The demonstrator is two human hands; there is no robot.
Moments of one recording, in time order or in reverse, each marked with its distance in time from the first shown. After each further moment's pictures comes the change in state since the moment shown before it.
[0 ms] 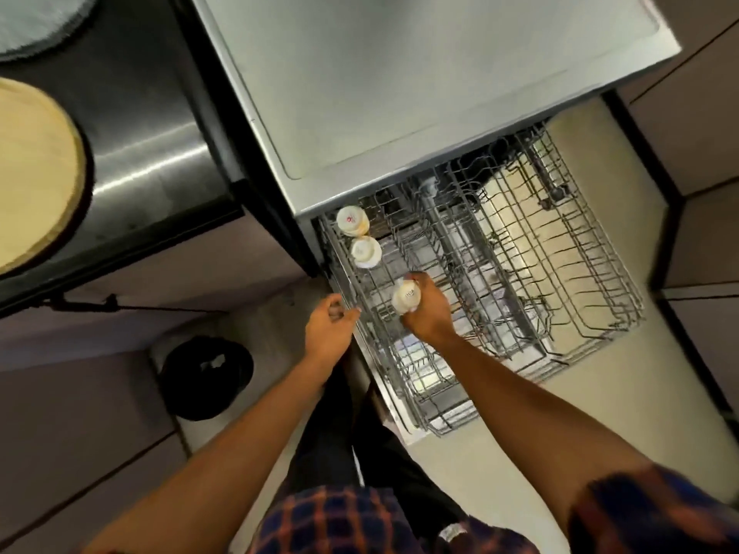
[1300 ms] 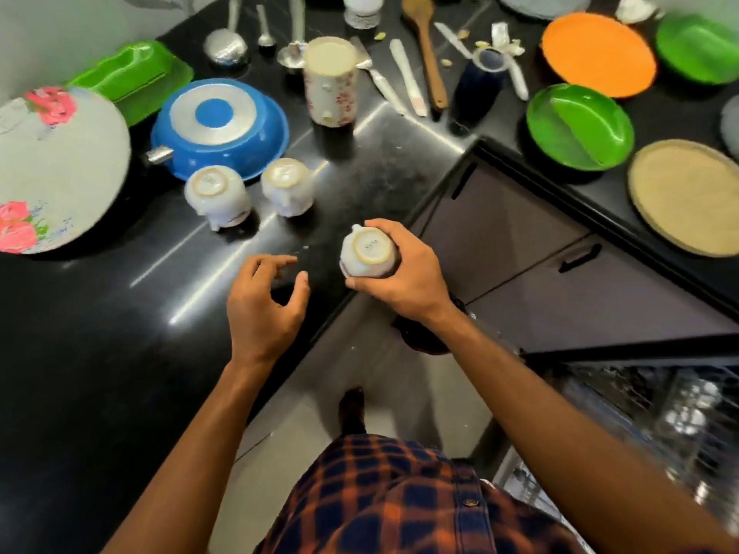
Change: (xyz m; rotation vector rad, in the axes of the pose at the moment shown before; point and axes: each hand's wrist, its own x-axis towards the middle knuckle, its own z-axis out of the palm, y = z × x) left_hand -0.383 -0.371 -0.457 0.013 1.392 0.194; right_hand -0.452 -0.380 0.374 0.012 -0.776 -1.201
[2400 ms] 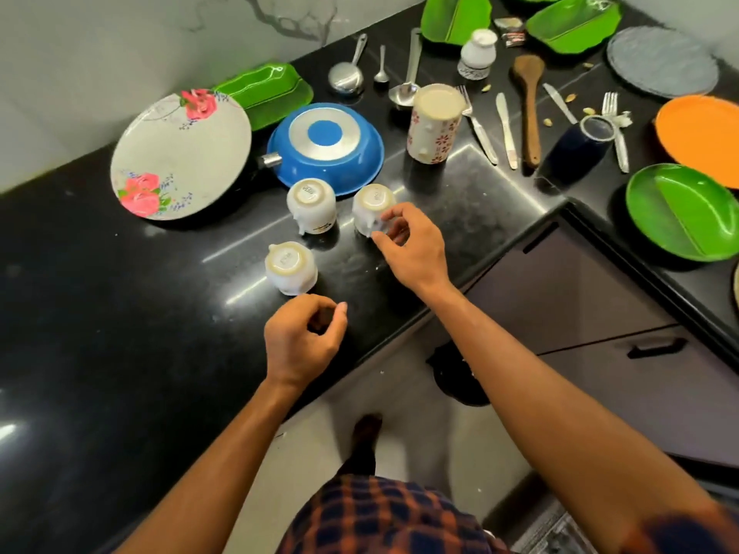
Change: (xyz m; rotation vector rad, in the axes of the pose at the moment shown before) left_hand -0.027 -0.014 -0.011 -0.018 0.167 -0.073; right_hand 0.087 -0.027 0.062 -0.114 -0.030 -0.068
